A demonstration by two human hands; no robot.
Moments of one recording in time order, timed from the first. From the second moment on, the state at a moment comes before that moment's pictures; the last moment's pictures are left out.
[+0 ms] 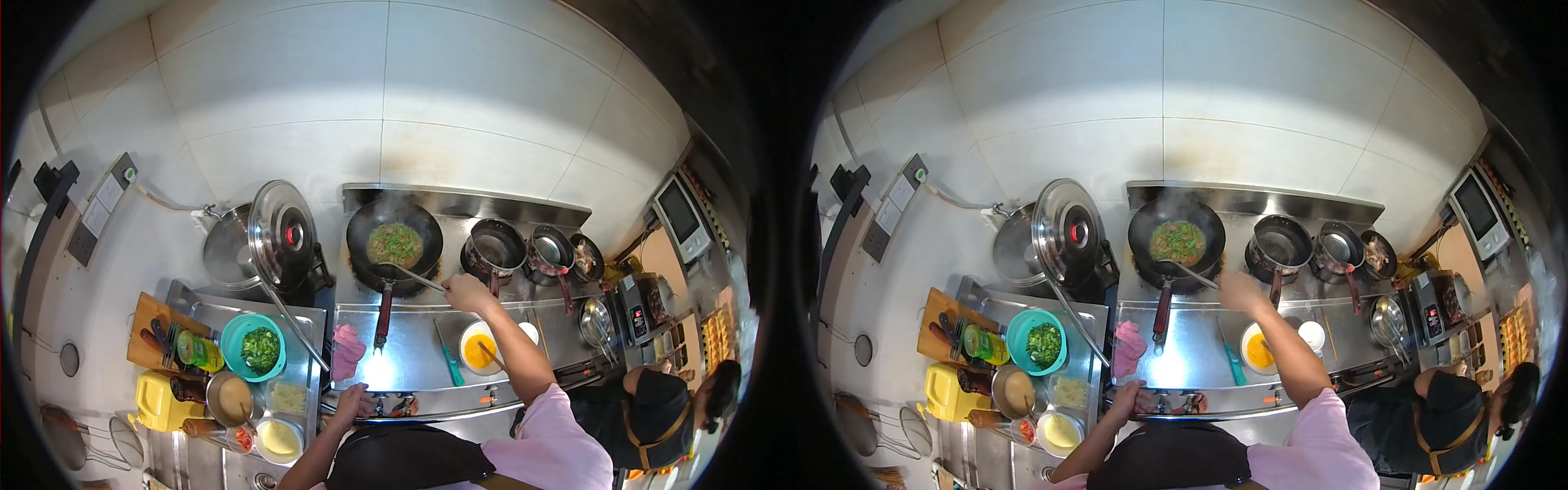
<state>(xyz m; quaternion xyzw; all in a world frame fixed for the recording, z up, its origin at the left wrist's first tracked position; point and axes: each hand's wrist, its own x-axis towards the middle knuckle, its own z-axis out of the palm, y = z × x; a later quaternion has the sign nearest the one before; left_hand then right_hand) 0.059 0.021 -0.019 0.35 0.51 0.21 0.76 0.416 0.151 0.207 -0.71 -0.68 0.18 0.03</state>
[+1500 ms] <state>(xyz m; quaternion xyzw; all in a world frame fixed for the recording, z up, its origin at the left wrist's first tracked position) 0.019 -0.006 -0.025 0.32 0.51 0.20 0.77 0.370 0.104 0.101 -0.82 -0.55 0.10 0.12</state>
